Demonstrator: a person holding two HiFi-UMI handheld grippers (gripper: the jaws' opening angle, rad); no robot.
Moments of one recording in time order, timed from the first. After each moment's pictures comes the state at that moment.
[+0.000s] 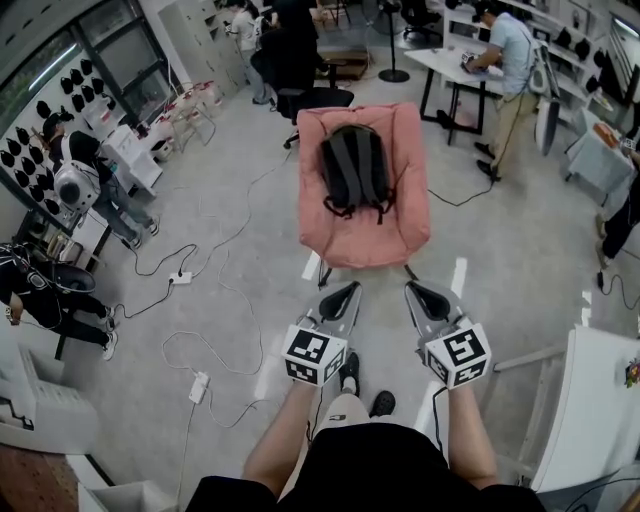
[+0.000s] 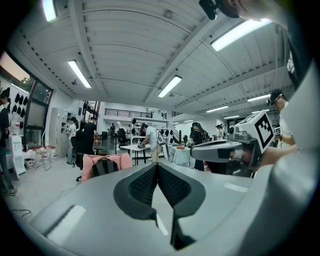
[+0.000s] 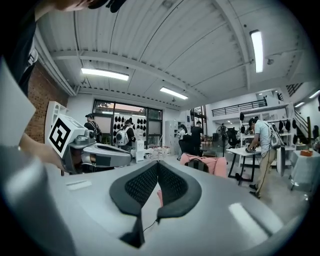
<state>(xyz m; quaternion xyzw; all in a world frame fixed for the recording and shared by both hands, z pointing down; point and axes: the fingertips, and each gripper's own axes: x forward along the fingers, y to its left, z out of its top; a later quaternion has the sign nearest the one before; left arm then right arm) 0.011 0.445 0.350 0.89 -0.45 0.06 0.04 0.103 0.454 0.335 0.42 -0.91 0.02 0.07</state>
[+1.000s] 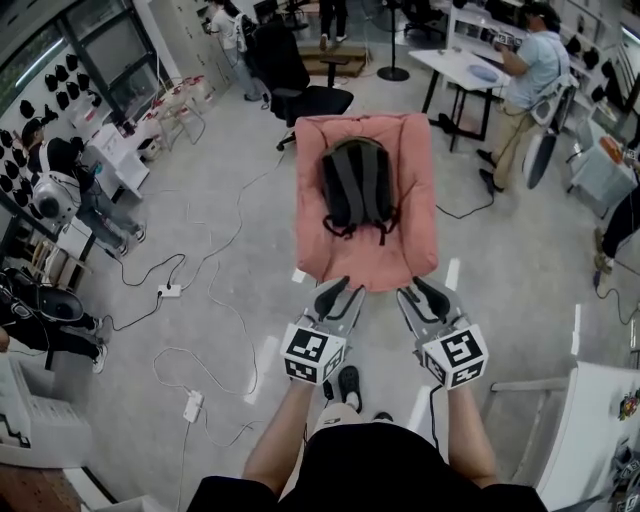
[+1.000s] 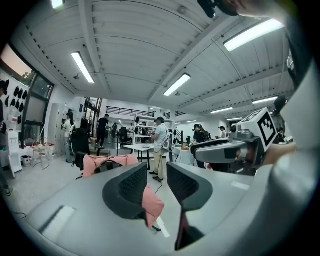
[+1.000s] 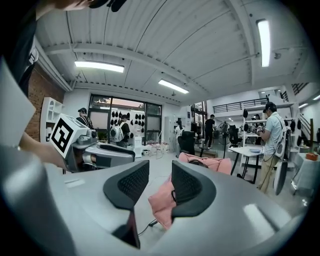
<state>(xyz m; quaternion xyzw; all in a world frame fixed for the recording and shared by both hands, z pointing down) -0.041 0.266 0.361 0.89 -0.45 0.05 0.05 0.049 0.280 0.342 0.41 -0.90 0.03 0.10</state>
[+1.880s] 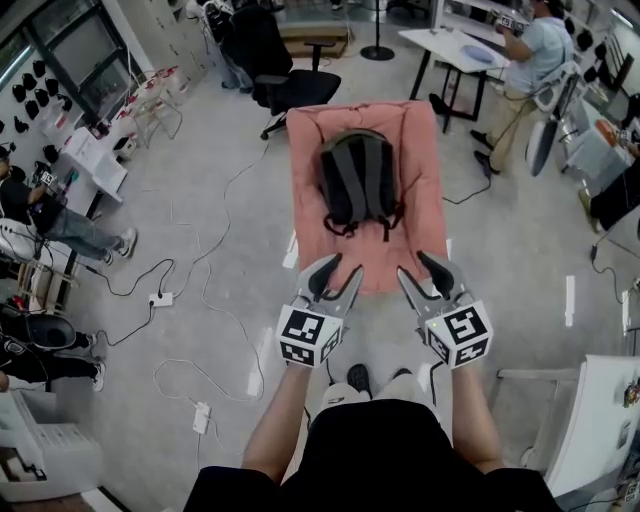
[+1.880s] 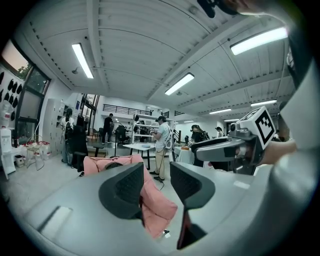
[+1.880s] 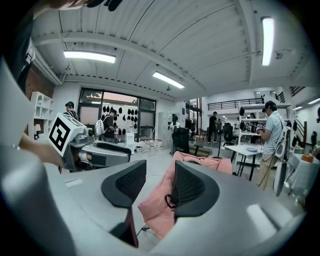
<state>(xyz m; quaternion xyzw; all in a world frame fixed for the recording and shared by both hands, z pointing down) -0.115 0.135 0.369 0.90 -0.42 0.05 0.06 -0.016 0.150 0.350 0.45 -0.88 0.04 0.12</state>
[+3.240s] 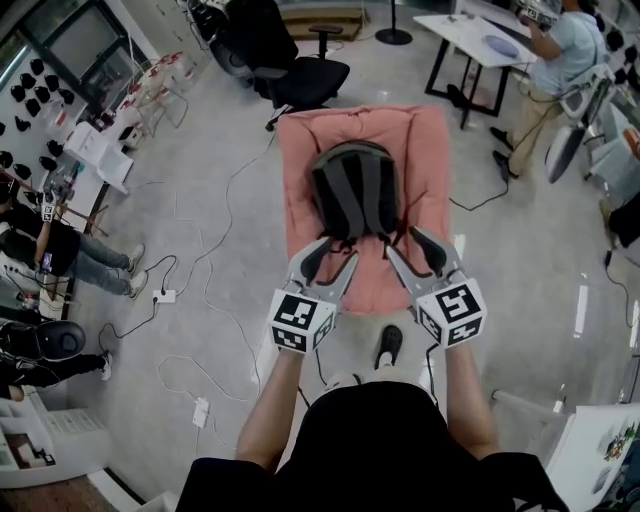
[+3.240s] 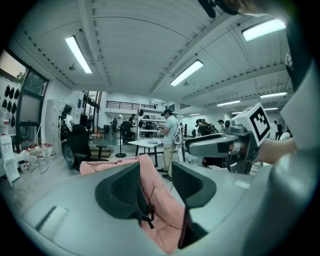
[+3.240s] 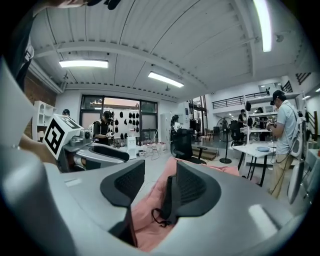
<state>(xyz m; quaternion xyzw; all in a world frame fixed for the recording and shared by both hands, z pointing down) -0.050 -0.057 0.379 0.89 -0.45 0.09 0.06 0.042 -0.062 0.357 0.41 -0.91 0.05 0.10</state>
